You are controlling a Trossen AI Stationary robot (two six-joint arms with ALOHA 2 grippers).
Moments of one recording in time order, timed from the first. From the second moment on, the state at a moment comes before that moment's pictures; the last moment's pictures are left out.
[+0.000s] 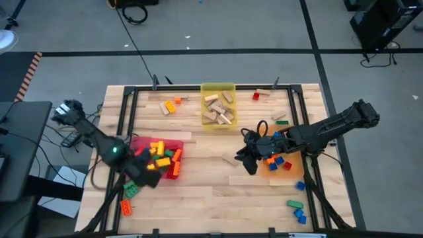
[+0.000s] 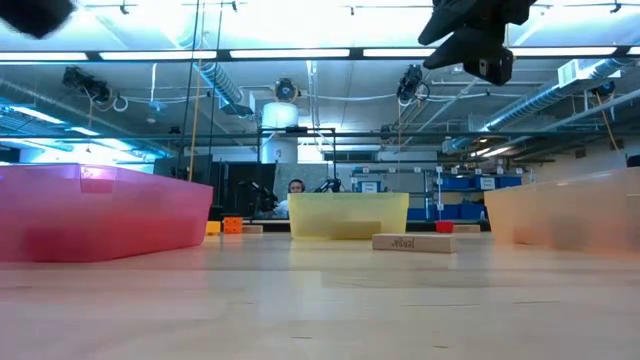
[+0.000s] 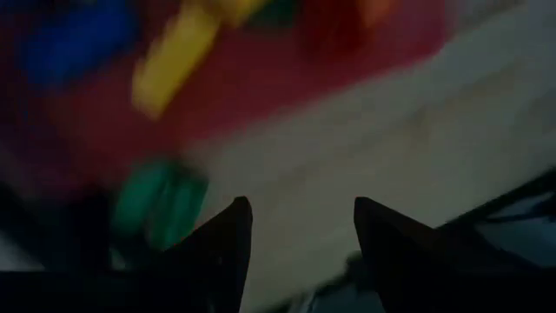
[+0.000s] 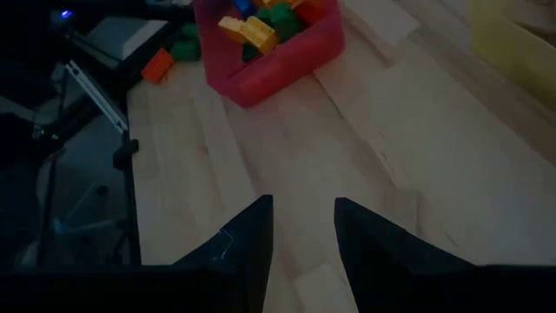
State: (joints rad) left arm -0.66 1.19 1.01 -1.13 0.02 -1.83; right arm 0.28 1.25 0.91 -0.34 0.19 0.81
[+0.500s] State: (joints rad) left arm -0.86 1.47 1.01 -0.93 0.28 -2.29; right arm 0.28 1.25 0.91 -0.33 0.19 0.73
